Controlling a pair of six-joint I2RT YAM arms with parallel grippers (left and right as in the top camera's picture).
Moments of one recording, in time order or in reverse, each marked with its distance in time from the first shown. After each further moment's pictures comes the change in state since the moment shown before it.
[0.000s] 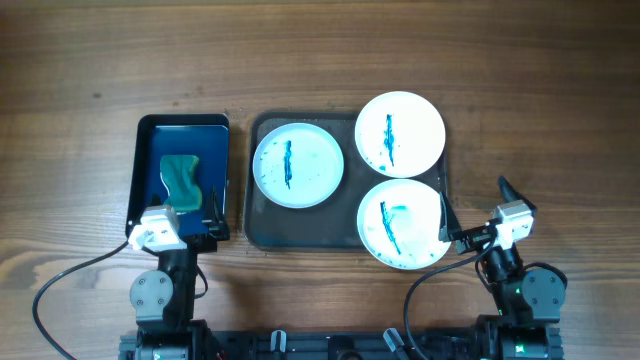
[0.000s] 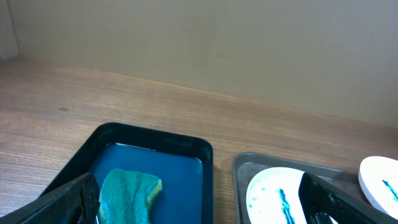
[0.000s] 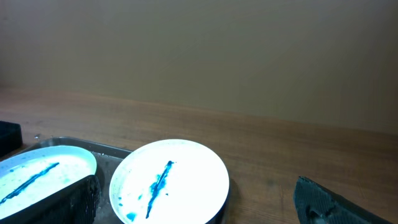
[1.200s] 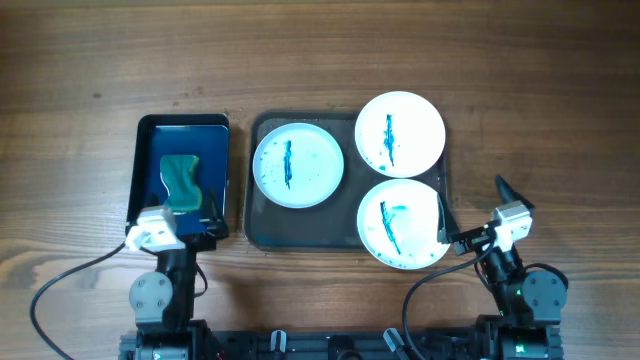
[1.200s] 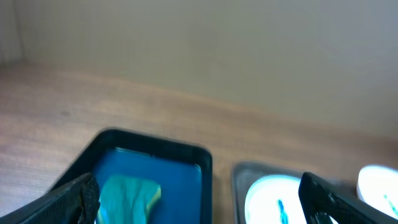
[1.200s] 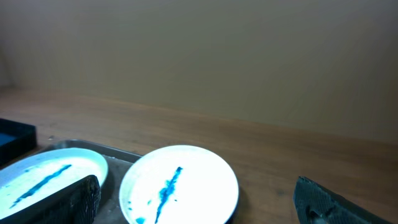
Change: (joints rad) left arm 0.000 0.000 -0.002 0.045 -0.024 -0.036; right arm 0.000 0.000 0.002 0.024 -0.050 0.000
